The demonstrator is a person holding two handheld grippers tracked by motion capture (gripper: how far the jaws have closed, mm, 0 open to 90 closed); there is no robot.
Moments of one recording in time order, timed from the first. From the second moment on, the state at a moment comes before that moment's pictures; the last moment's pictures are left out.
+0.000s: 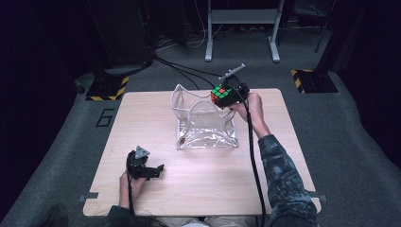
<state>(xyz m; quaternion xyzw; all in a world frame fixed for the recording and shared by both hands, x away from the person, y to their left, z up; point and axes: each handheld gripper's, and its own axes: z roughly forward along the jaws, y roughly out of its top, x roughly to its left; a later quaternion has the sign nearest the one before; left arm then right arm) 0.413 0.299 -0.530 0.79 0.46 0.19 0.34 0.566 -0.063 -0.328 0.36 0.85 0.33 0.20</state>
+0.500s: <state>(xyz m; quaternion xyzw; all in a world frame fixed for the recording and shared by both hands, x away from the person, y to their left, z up) 0.413 0.299 -0.531 0.79 0.47 0.19 0.34 0.580 -0.061 -0.346 0.38 0.85 0.30 0.21</state>
